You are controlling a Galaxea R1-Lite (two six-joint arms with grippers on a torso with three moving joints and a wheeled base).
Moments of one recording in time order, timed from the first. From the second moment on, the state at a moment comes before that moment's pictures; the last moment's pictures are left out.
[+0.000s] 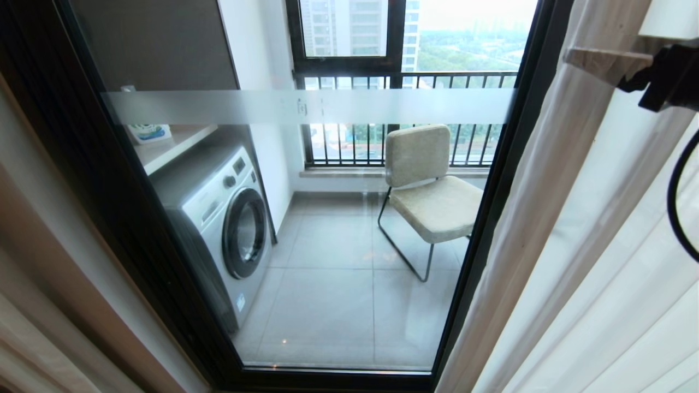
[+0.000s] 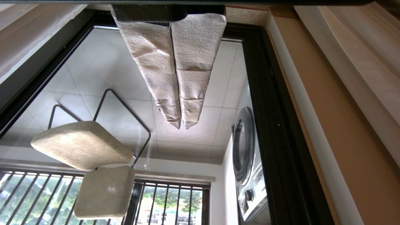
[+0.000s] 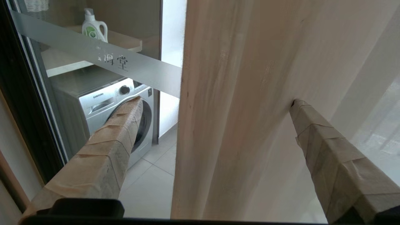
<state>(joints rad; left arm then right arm) 0.00 0.00 0.00 -0.01 0.04 -0.07 0.16 1.36 -1.14 -0.44 0.30 -0.09</state>
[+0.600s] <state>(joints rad) 0.00 0.00 0.00 -0.01 0.04 -0.07 0.15 1.45 -1.21 -0.52 0.04 -0.10</state>
